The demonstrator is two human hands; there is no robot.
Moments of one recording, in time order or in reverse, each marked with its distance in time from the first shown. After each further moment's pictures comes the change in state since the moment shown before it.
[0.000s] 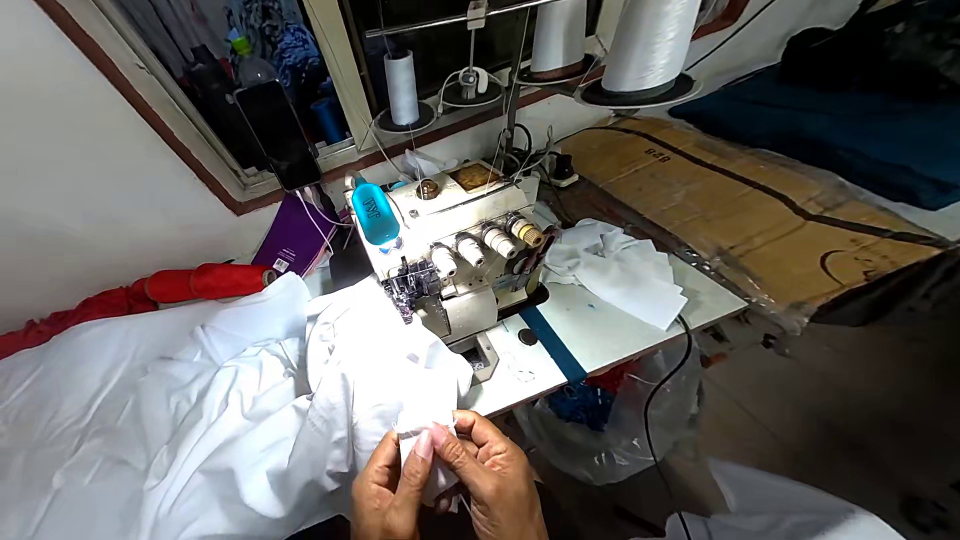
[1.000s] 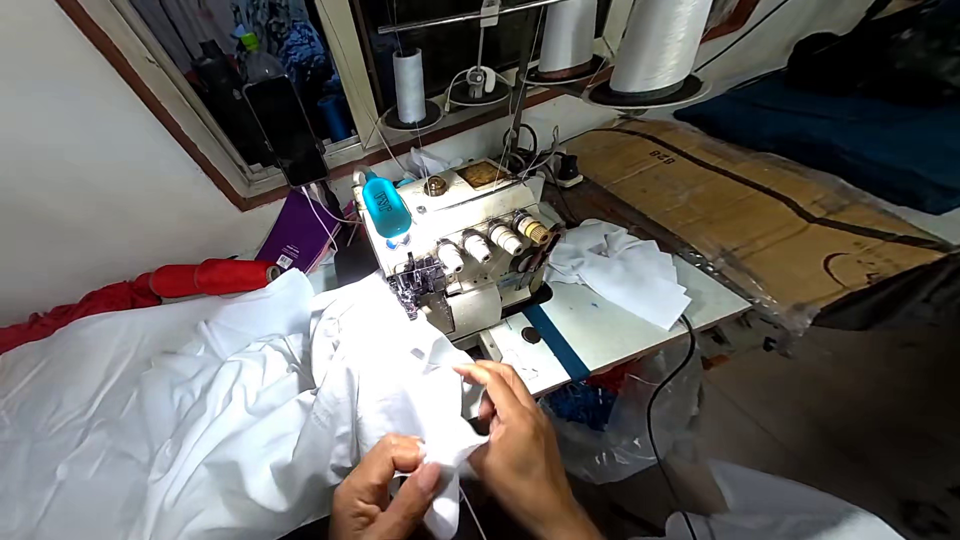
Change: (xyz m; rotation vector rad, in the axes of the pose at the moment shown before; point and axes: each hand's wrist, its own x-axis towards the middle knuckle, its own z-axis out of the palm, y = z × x) left_hand 0.005 0.009 -0.031 0.132 -0.234 0.311; right_hand 0.043 0.009 -0.034 -0.907 0.095 -0.731
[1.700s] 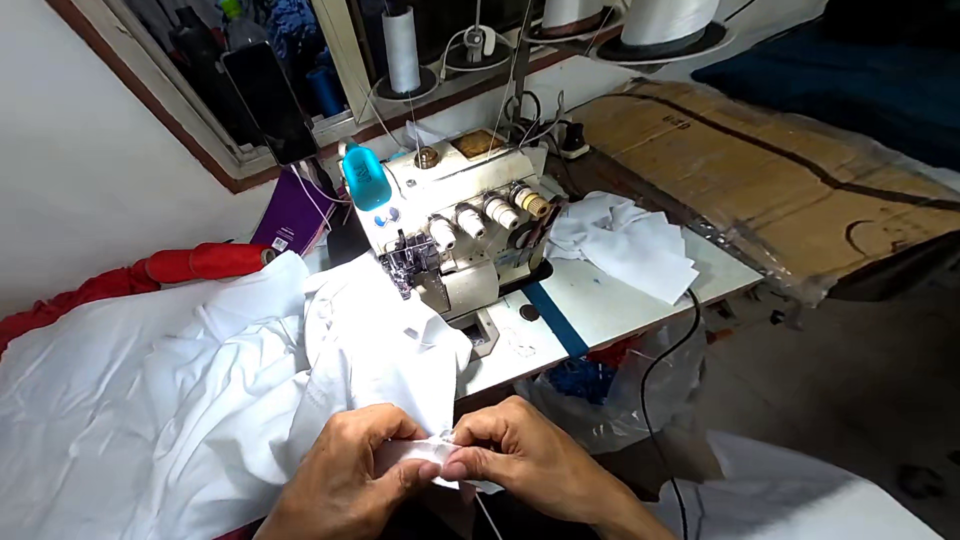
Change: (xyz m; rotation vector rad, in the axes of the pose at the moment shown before) left_hand 0.045 0.016 -0.041 0.594 -0.585 -0.013; right_hand 0.005 0.020 -0.040 0.573 -0.822 0.017
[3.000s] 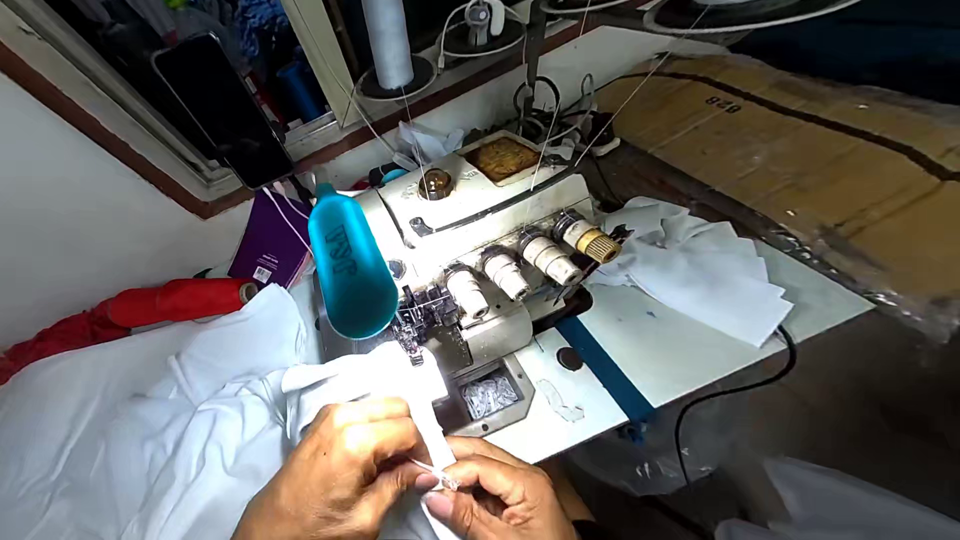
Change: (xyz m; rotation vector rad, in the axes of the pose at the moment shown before) left_hand 0.084 -0.052 -0.048 0.134 -0.141 0.305; right_hand 0.048 0.008 0.041 0.247 0.571 0.116
